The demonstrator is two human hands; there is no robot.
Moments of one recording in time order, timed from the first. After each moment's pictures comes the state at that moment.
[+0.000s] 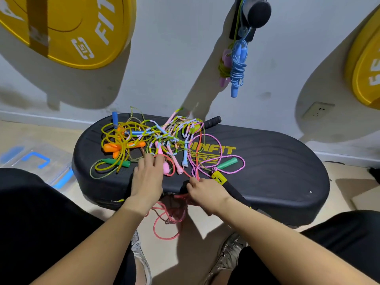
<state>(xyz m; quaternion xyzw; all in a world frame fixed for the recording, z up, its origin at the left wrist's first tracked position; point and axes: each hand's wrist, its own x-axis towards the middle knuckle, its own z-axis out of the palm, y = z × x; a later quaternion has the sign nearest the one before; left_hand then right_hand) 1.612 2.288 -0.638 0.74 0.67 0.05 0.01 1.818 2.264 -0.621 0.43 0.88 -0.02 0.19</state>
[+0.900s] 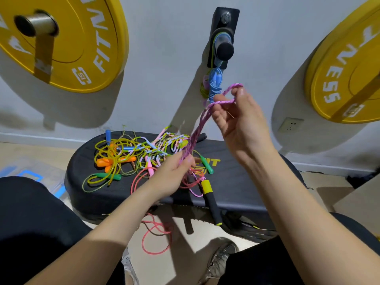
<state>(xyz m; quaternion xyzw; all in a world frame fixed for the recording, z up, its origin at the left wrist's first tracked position) 1.687 2.264 -0.510 0.67 0.47 0.33 0.47 1.862 2.273 -0.390 0.30 0.33 -0.56 -0.70</state>
